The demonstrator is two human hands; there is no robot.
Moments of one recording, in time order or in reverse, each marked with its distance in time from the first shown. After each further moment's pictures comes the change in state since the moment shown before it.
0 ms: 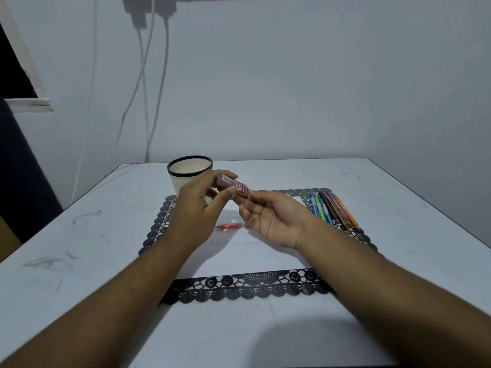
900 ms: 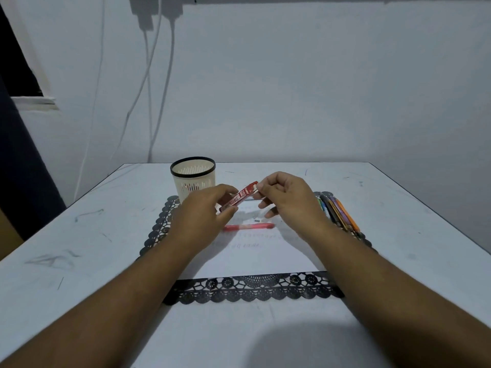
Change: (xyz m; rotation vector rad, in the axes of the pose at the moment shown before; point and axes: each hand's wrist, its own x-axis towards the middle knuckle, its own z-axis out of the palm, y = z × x) left_hand -0.002 -0.006 0.001 0.445 -0.143 -0.136; right_hand -0.010 -0.020 -0.007 -0.986 0.262 -0.629
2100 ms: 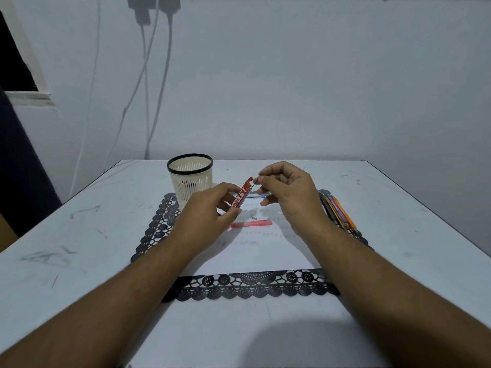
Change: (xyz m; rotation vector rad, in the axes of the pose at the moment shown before) left_hand -0.004 0.001 0.008 -0.233 -0.076 -0.032; right_hand -0.002 -0.004 0.001 0.180 0.076 -0.077
